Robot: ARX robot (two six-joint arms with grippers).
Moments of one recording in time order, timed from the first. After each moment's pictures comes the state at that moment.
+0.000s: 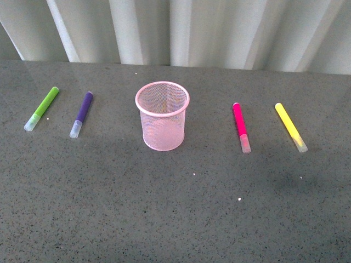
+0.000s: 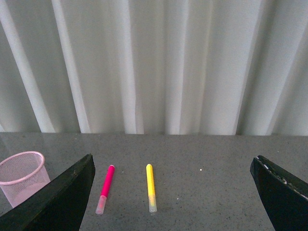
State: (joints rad) left arm -0.05 1.35 0.85 0.09 0.00 0.03; right arm 0.00 0.00 0.02 0.00 0.00 0.00
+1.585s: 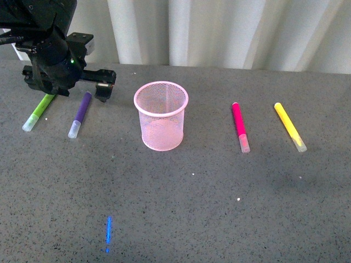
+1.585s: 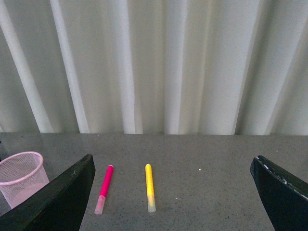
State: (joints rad) left arm -0.07 2.47 1.74 -0.34 -0.08 0.07; right arm 0.00 0.00 0.02 0.00 0.00 0.00
